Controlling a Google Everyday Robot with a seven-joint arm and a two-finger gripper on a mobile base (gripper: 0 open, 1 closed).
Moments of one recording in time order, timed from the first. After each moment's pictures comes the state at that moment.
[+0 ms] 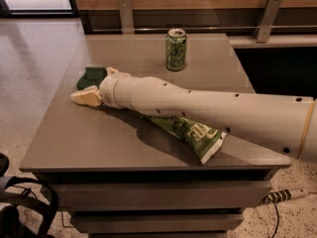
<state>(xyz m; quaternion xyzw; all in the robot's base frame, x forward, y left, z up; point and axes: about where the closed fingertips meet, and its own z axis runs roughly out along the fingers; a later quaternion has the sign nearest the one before) 0.644 0.188 0.823 -0.38 0.71 0.24 0.54</state>
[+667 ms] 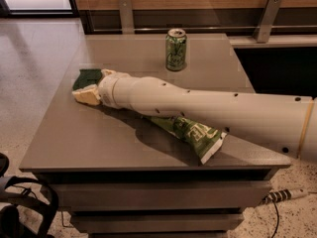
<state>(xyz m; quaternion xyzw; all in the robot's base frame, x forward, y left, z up) 0.643 0.191 0.824 -0.38 0.71 0.24 0.55</state>
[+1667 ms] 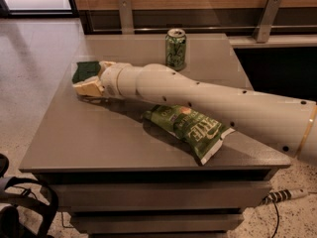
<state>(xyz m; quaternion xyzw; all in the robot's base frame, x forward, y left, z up) 0.654 0.185 0.844 -0.41 0.68 0.26 0.55</state>
